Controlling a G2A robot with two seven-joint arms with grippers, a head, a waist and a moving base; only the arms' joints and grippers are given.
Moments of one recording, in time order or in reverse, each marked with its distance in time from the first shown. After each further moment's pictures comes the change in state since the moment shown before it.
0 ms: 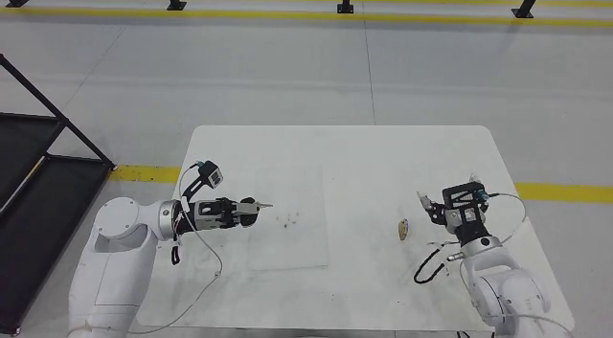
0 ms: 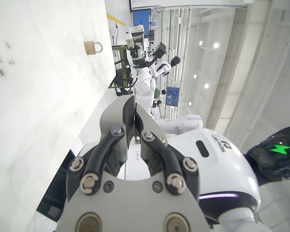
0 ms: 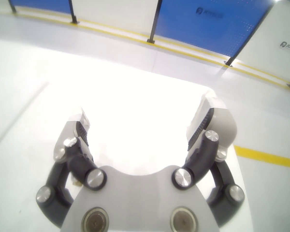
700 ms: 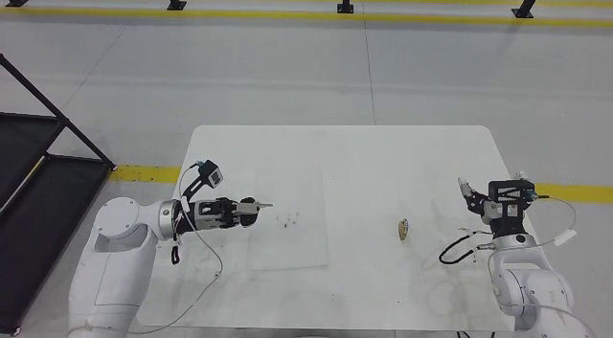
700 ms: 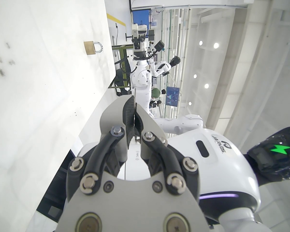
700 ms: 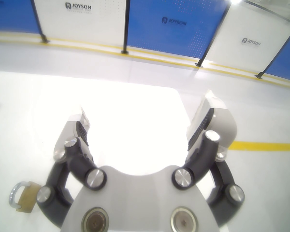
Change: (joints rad) left arm 0.000 0.000 0.000 0.000 0.000 0.000 0.000; right arm 0.029 0.008 0.147 0.162 0.088 0.046 -0.269
